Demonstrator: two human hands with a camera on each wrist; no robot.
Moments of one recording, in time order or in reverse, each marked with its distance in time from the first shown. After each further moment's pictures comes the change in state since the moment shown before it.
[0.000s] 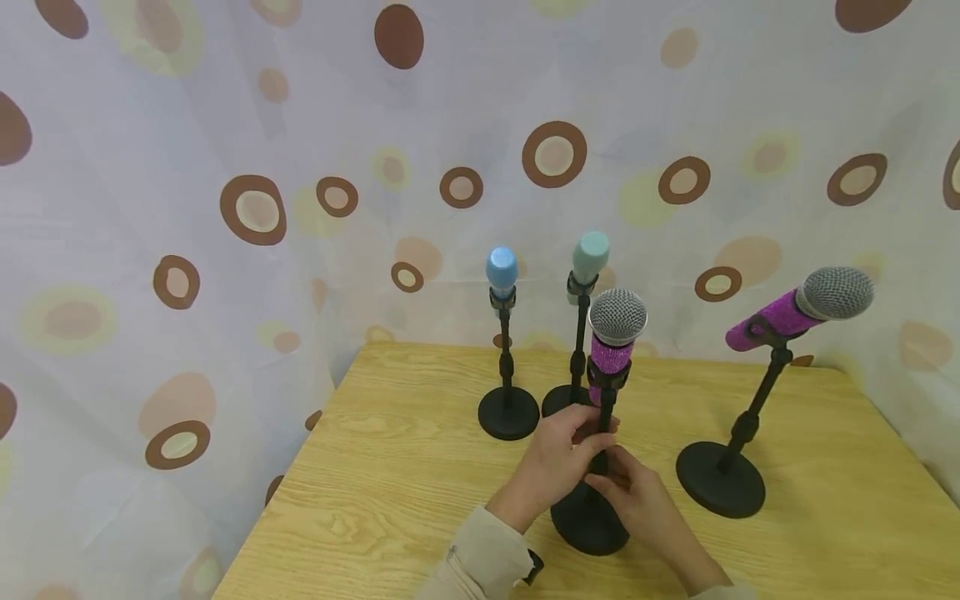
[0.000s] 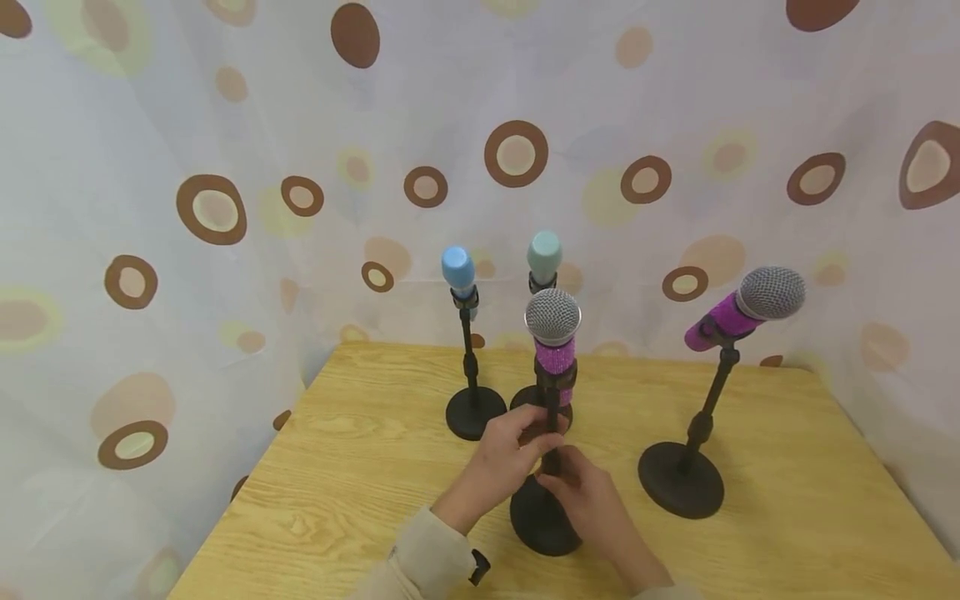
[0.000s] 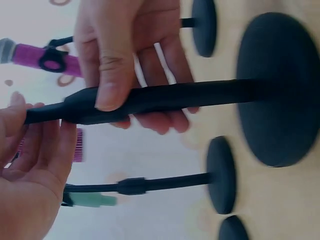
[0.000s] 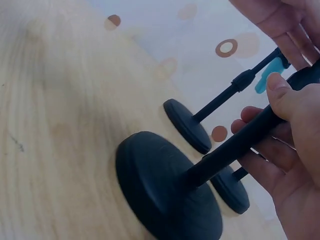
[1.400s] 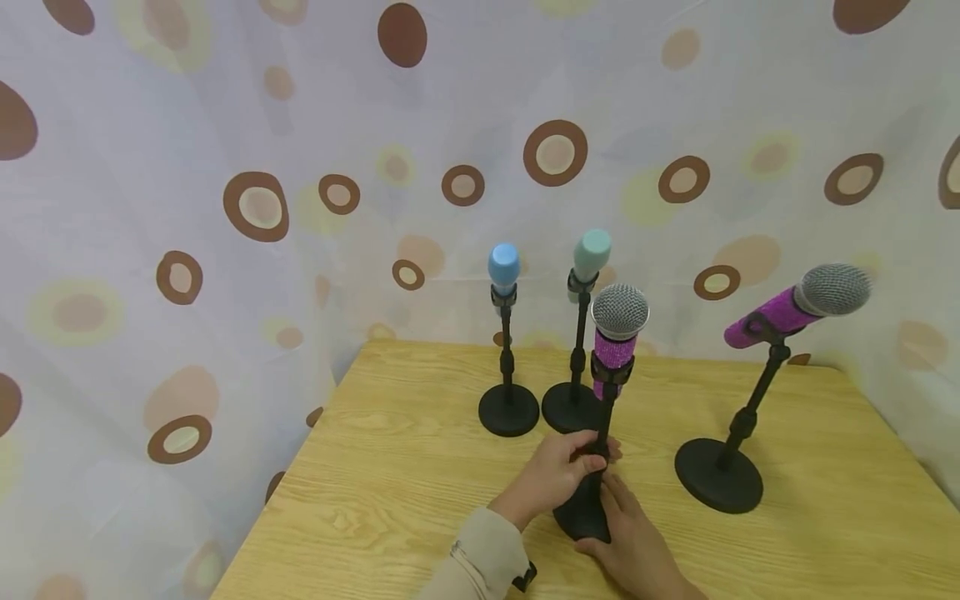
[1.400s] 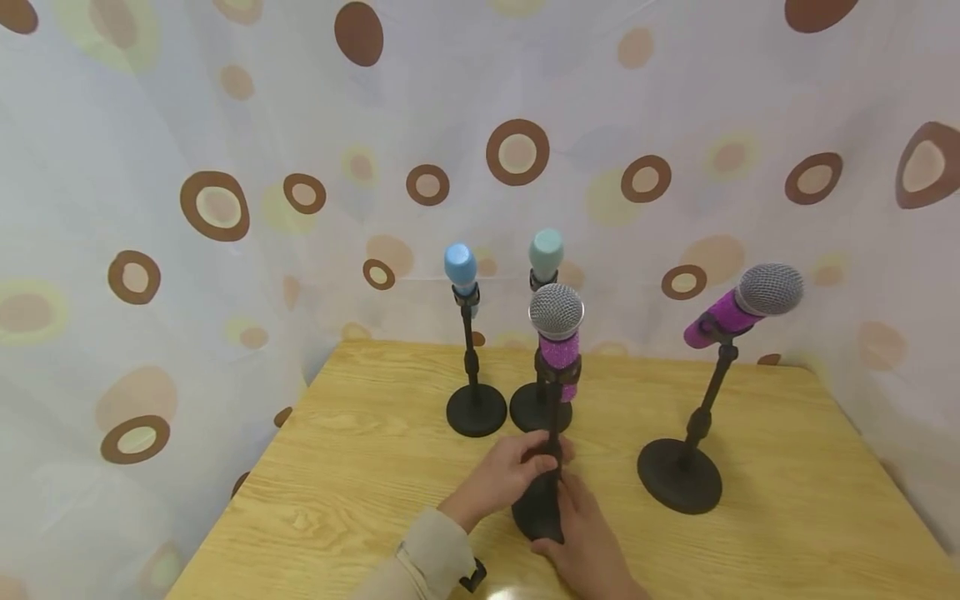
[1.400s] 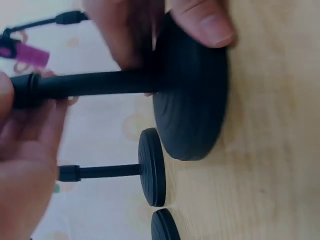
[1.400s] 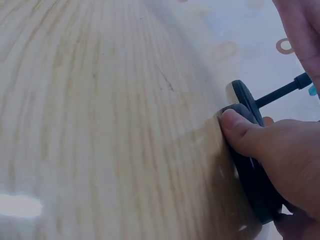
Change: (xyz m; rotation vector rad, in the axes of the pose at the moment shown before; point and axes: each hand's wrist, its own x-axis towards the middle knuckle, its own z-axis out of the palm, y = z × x) left_hand -0.016 -0.048 0.014 -0.081 -0.270 -0.176; right_hand -0.038 0.031 0.031 -0.608 -0.100 0.009
